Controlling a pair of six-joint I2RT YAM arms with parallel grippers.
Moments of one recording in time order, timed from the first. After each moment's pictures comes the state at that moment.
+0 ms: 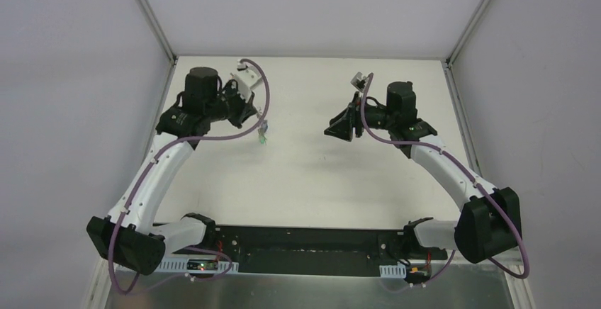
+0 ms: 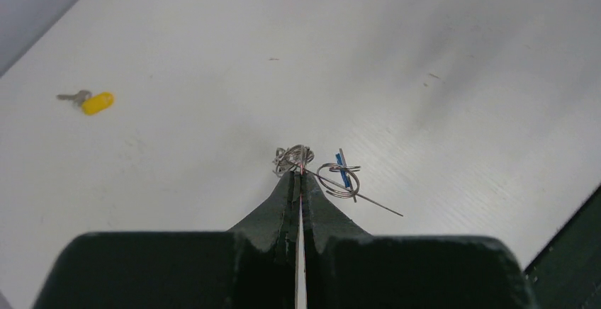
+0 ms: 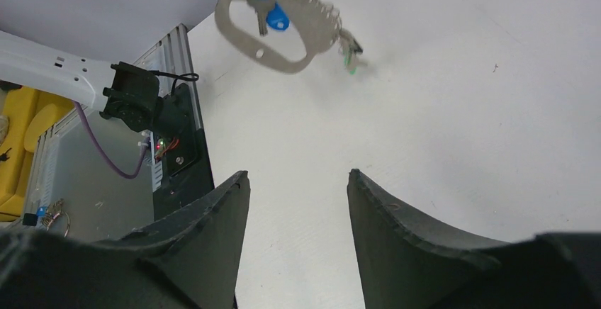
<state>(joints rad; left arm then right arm) -0.35 1.12 1.18 -0.62 0.41 0.35 0.38 1.29 0.94 -0.02 -0.92 0.18</state>
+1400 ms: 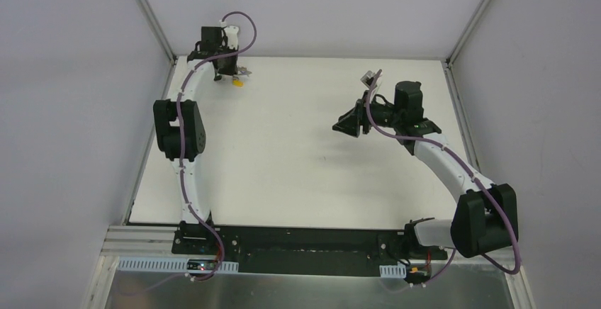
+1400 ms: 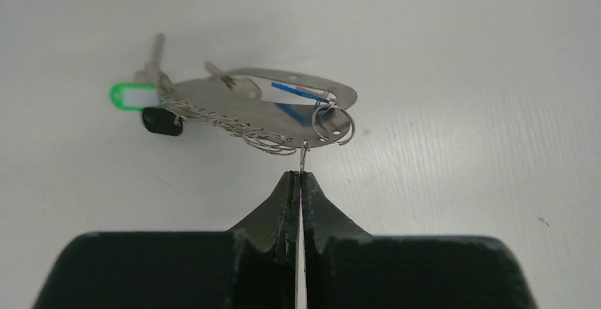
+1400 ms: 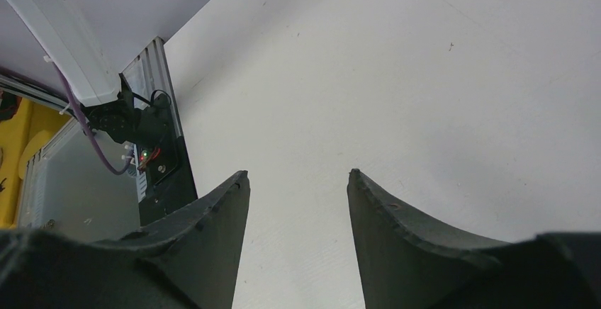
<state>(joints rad) -0.02 2.18 1.96 -0.45 0.15 0.13 0.29 1.31 0.92 -0.01 -0.93 0.18</state>
